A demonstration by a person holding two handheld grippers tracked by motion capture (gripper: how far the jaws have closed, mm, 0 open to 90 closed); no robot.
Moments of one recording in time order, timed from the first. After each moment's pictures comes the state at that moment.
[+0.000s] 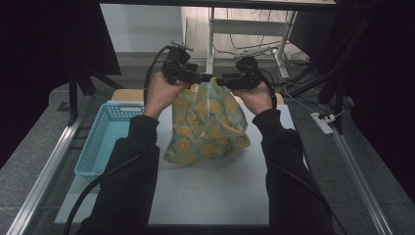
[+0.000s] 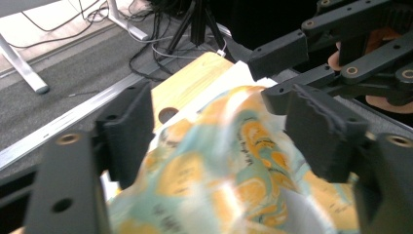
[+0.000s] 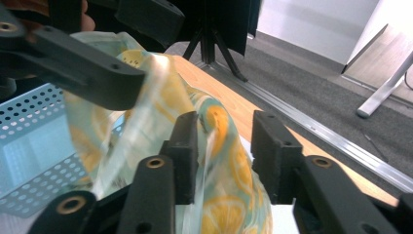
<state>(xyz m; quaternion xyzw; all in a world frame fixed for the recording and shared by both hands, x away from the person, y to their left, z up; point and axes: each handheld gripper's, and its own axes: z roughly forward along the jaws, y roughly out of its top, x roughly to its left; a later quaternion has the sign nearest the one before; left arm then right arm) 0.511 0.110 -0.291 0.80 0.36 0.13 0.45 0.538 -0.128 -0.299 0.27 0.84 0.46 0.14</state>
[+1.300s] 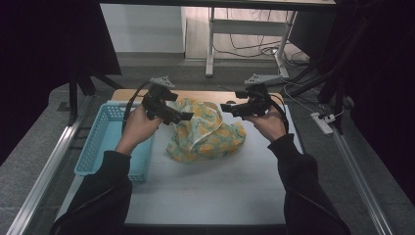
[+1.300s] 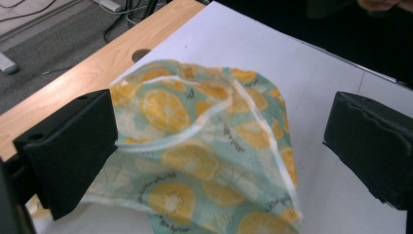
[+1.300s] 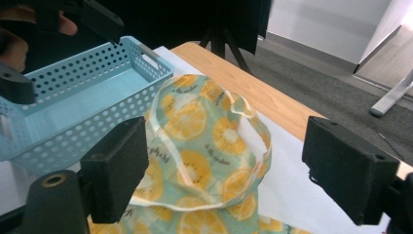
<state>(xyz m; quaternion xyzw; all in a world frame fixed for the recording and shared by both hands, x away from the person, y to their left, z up) 0.442 0.148 -0.357 0.83 0.32 0.10 0.44 0.493 -0.163 -0.342 0.25 0.83 0.48 0.13</state>
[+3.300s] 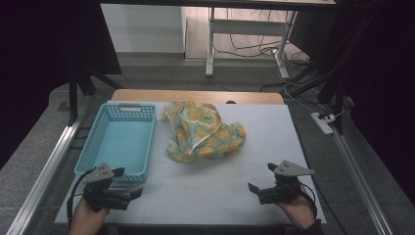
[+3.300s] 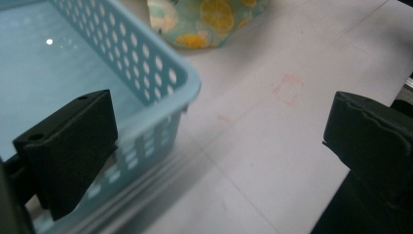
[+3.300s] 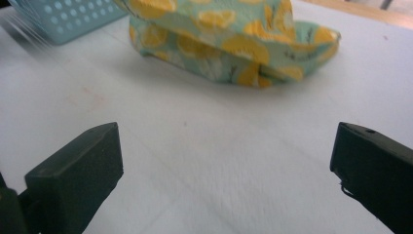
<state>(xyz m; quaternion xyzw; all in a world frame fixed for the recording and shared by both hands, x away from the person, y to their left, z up) 0.229 0.243 -0.488 0.77 0.44 0.13 0.44 0.322 -0.270 -0.467 0.31 0.82 0.44 0.16</state>
